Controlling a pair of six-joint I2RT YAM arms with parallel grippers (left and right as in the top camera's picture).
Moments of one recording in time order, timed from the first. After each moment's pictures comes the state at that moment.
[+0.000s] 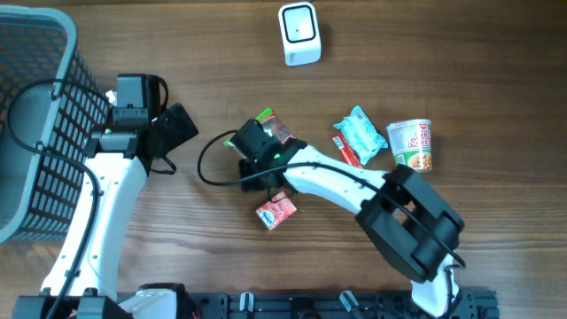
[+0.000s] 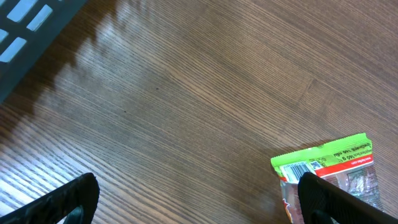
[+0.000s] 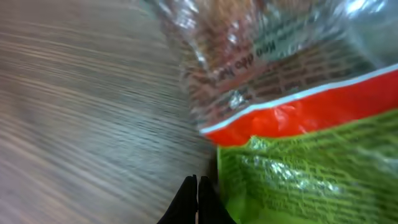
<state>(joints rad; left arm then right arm) -0.02 1.39 1.10 -0.83 -0.15 -0.55 0.87 2.04 1.31 -0.47 -0.13 0.70</state>
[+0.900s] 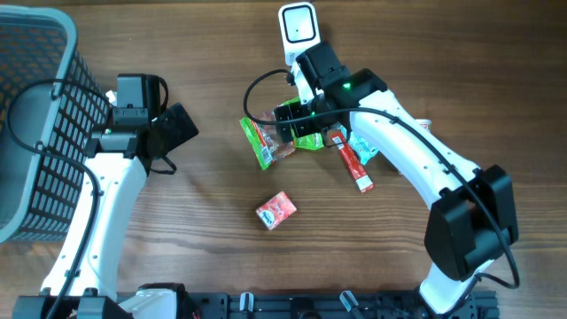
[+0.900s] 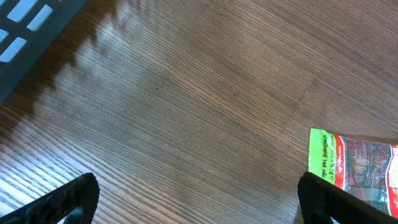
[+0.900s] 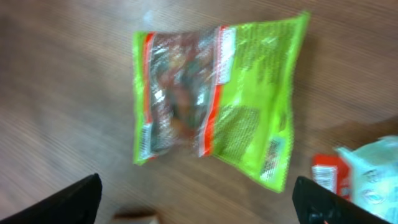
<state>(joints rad) -0.02 1.39 1.10 -0.83 -0.15 -0.55 0.54 1.89 1.54 -0.84 -0.17 0.20</state>
